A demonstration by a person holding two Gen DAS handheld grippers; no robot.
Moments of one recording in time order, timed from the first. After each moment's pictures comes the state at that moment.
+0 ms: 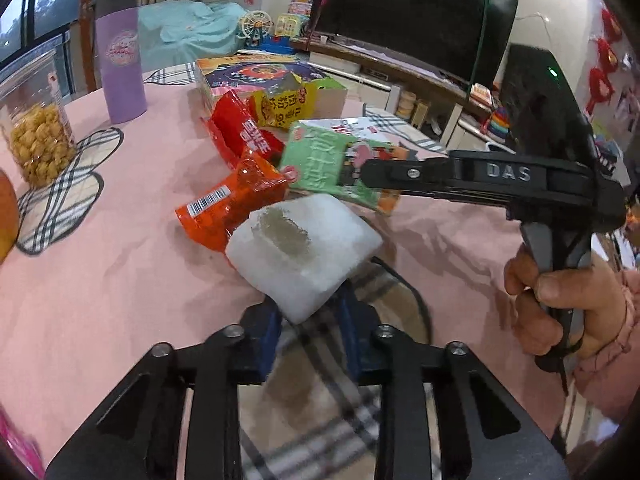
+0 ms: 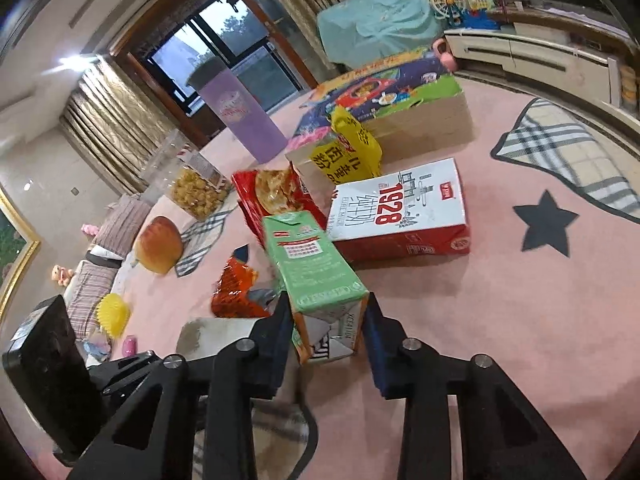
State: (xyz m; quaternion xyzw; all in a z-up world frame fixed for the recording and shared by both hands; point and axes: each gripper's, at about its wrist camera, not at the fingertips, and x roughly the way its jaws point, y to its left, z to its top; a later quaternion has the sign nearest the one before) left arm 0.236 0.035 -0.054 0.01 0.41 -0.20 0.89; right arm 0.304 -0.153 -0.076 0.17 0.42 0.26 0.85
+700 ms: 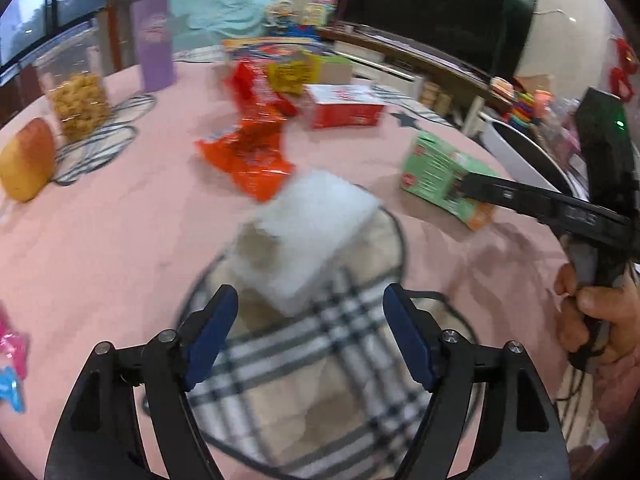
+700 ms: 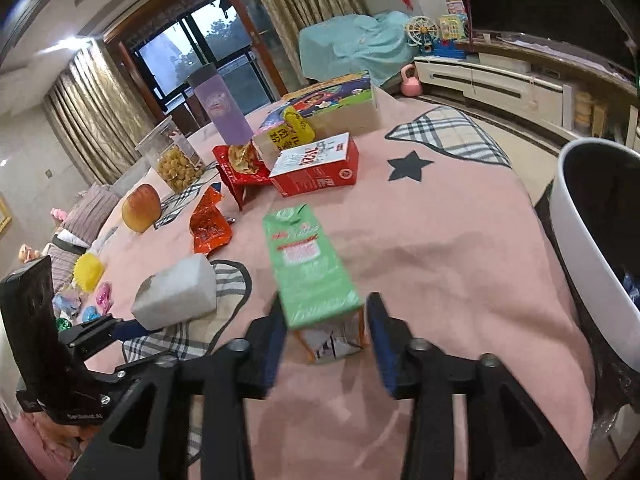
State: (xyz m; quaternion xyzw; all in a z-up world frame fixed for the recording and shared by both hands) left arm 0.186 0.033 -0.060 0.01 0.43 -0.14 0.89; right arm 0.222 -0.200 -0.072 0.11 0.40 0.20 0.89
